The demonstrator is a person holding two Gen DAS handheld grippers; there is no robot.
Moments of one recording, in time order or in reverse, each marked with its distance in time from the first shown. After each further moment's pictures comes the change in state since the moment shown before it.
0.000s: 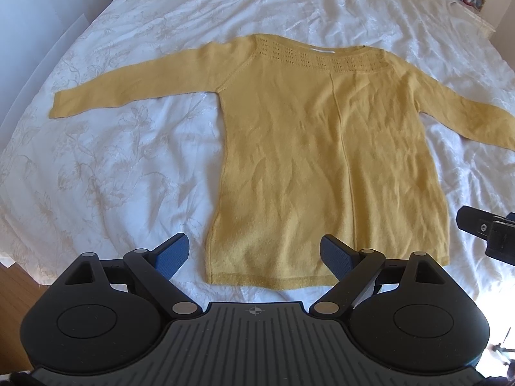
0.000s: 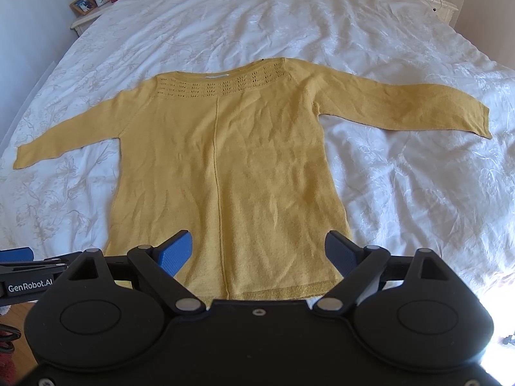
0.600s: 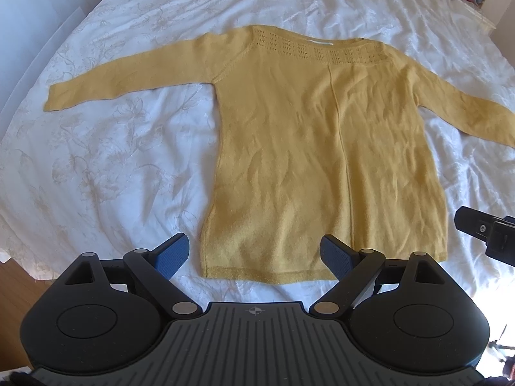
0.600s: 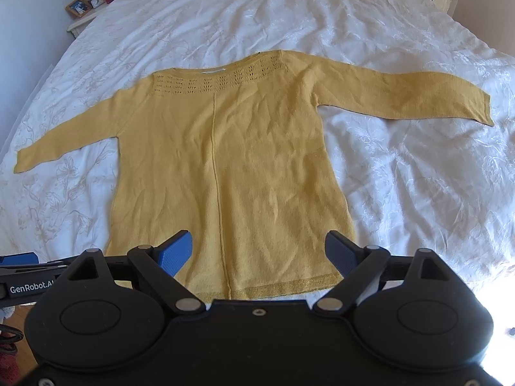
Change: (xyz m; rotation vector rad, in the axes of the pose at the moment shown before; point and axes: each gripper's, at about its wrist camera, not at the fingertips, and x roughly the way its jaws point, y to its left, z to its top) left arm 0.006 -0.002 0.000 -0.003 0.031 -0.013; right arm 0.005 -0.009 -0.003 0.036 0.018 0.022
